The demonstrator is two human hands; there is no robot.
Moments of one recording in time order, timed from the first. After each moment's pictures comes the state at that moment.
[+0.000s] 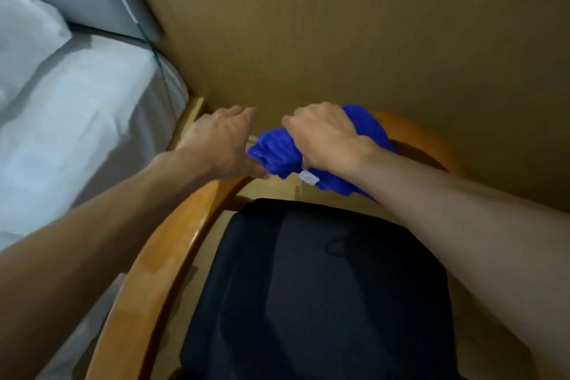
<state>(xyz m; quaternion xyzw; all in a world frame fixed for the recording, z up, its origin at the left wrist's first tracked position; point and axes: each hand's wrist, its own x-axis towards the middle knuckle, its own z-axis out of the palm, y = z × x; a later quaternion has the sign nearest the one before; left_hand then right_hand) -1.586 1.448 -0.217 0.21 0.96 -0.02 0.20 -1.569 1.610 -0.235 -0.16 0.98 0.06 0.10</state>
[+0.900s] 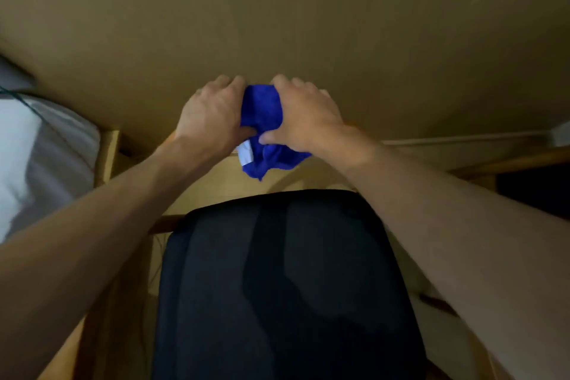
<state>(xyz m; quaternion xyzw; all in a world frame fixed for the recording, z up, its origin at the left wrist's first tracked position) -1.554 1.611 -0.226 0.34 0.93 0.07 0.05 -1.490 1.748 -0.249 0.14 0.97 -0.20 0.05</state>
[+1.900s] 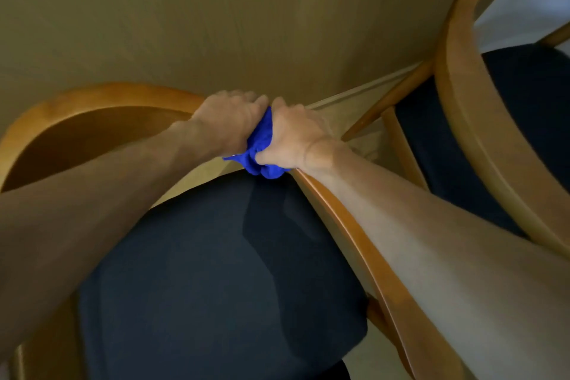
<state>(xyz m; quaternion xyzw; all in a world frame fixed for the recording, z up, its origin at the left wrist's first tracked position) -1.435 1.775 -0.278 0.64 0.75 -0.16 0.10 -1.317 1.841 -0.284 0.34 0.91 -0.22 0.11</state>
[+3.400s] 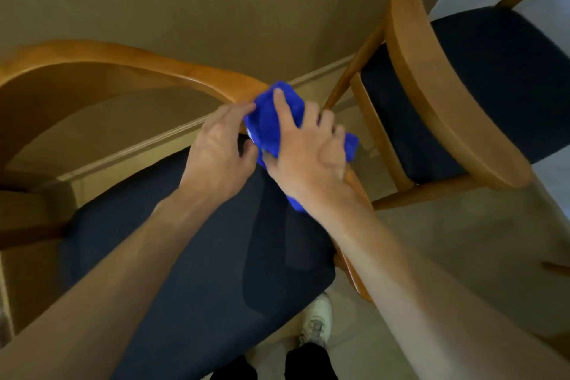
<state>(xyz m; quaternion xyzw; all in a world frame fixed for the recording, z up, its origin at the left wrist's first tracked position) -1.303 1.695 -0.280 0.49 0.82 0.26 0.13 -1.191 1.775 -0.294 0.43 0.90 -0.06 0.01</state>
